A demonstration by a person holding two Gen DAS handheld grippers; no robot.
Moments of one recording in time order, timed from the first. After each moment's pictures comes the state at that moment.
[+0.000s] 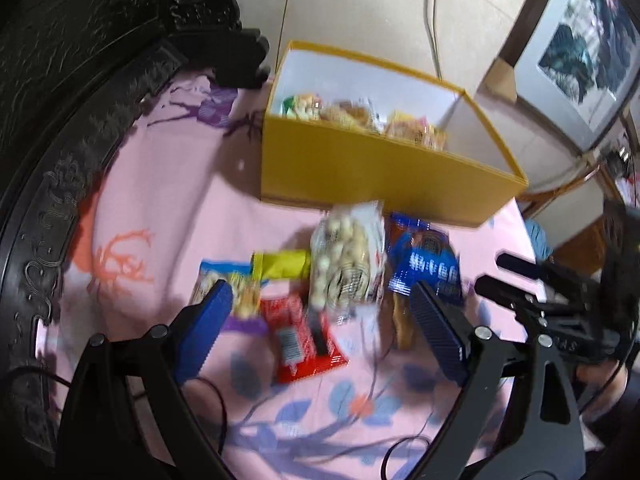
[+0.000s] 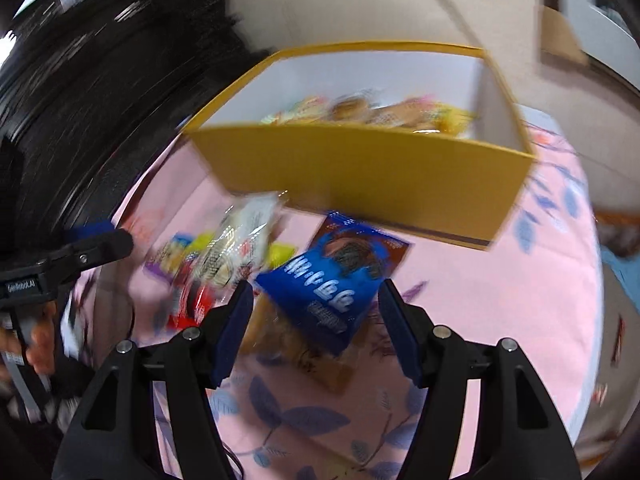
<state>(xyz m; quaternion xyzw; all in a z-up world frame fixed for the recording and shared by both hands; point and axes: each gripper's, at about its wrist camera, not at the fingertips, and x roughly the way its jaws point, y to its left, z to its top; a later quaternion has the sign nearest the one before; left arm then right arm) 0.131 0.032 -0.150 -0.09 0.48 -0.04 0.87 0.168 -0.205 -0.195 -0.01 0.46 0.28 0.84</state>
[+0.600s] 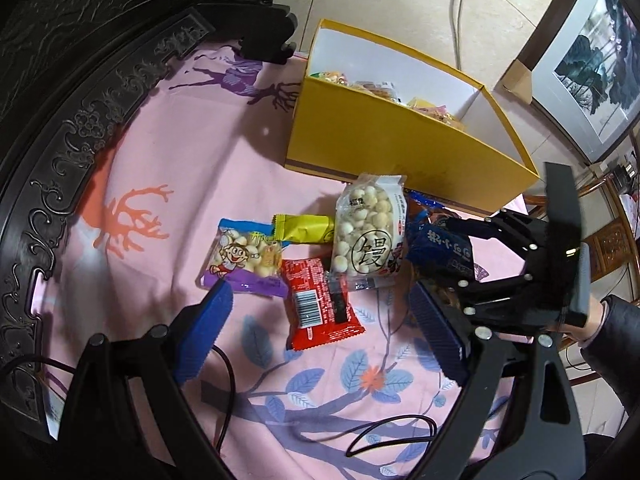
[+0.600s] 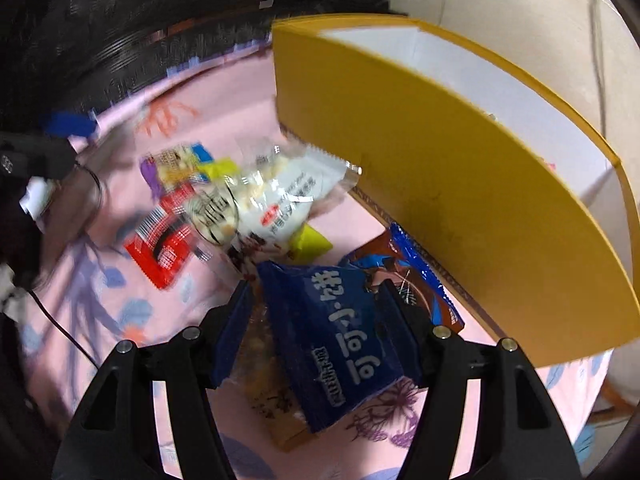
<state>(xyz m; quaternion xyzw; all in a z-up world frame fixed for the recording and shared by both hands) 0.117 0.052 -0.162 -0.12 0.50 -0.02 0.86 0.194 -0.140 -0.254 -0.23 0.43 0.37 0.79</state>
